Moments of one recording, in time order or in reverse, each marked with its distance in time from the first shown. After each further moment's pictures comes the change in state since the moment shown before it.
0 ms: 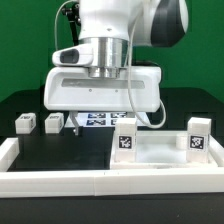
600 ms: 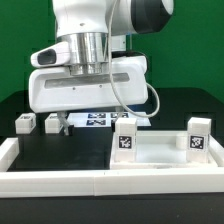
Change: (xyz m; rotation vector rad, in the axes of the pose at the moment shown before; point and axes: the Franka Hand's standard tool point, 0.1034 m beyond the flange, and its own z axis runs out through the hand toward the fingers) arm 0.006 0.010 0.000 0.093 -0.023 0.124
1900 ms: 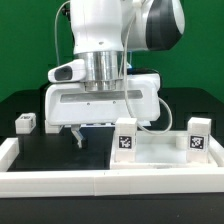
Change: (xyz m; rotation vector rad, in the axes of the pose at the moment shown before) arm -0.016 -0.019 0.032 -0.033 -0.003 0.049
